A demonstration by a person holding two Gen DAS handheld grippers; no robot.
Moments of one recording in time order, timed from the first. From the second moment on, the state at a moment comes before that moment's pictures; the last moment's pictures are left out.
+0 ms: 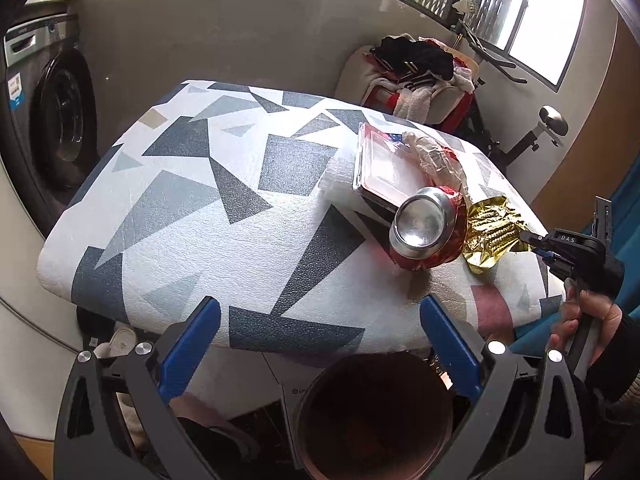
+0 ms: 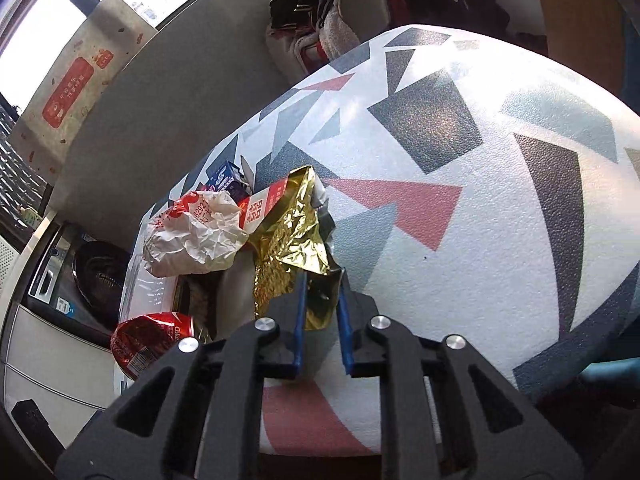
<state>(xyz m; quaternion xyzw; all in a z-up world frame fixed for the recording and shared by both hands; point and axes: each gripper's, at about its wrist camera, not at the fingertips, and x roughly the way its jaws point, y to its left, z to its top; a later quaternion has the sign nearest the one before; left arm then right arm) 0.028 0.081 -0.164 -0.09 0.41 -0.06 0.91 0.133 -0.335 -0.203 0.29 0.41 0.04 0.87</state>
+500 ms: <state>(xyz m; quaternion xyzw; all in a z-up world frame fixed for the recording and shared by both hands) 0.146 0.037 -0.097 -0.20 0.42 -0.15 0.87 0.141 -0.348 -0.127 0.14 0.34 0.07 0.93</state>
